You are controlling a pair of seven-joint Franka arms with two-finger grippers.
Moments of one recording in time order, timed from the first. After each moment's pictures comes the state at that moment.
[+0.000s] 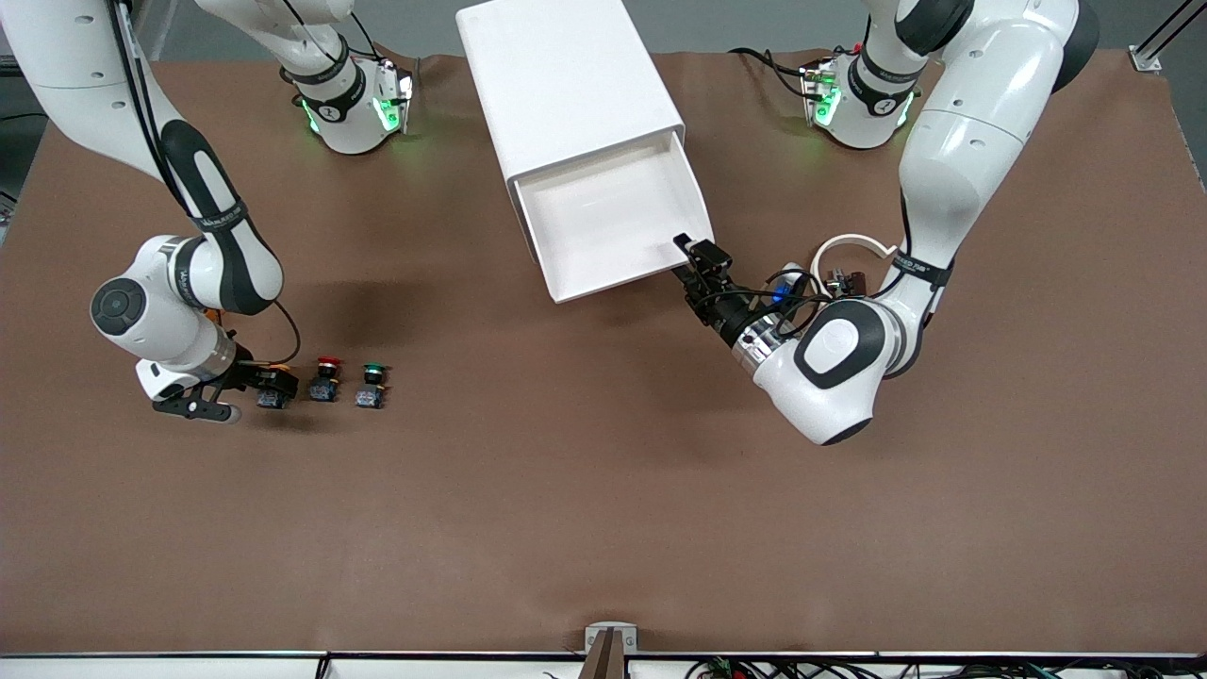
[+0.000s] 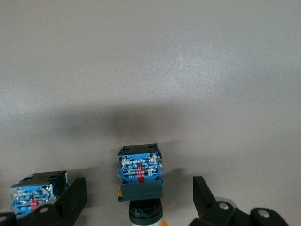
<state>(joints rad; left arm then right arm) -0.17 0.81 -0.27 -1.39 -0.86 1.30 -2.29 -0.09 0.47 -0.03 -2.12 0.02 2.64 0.02</state>
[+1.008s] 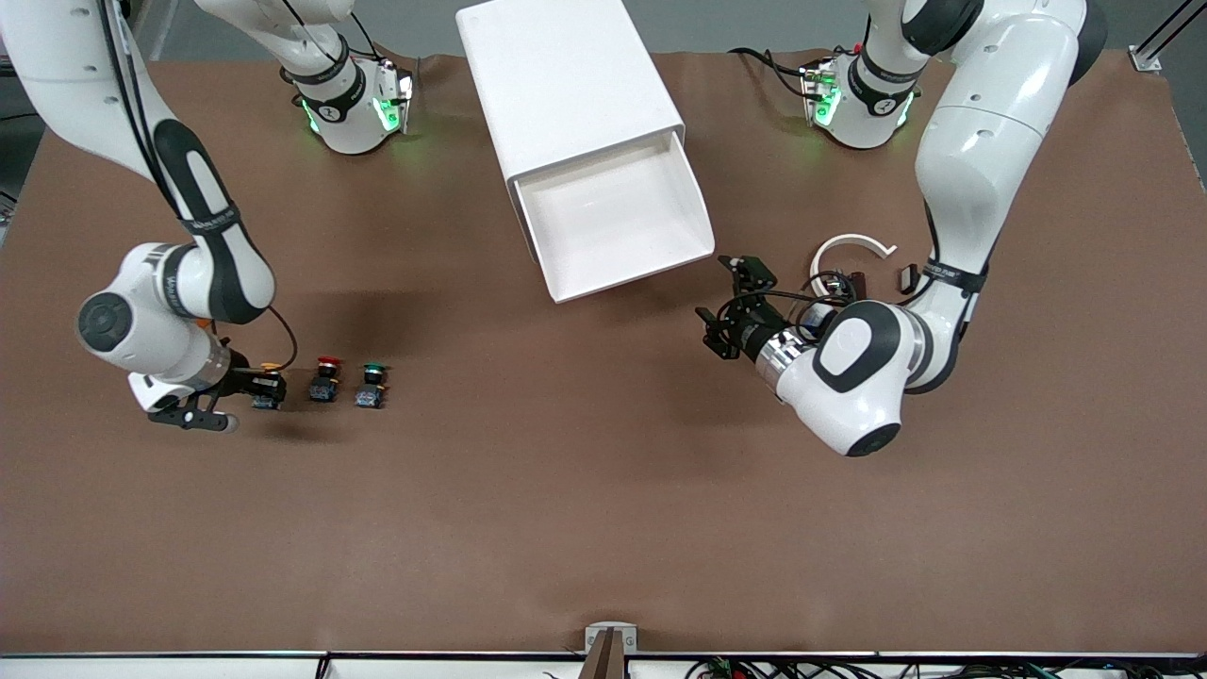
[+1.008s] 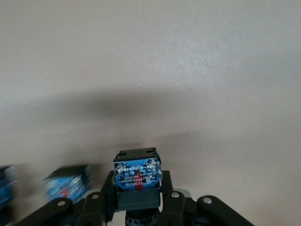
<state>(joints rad) -0.13 0.80 -0.27 -1.34 -0.61 1.36 -1.61 -0.08 0.43 -0.02 -1.97 0.02 2.34 0.06</state>
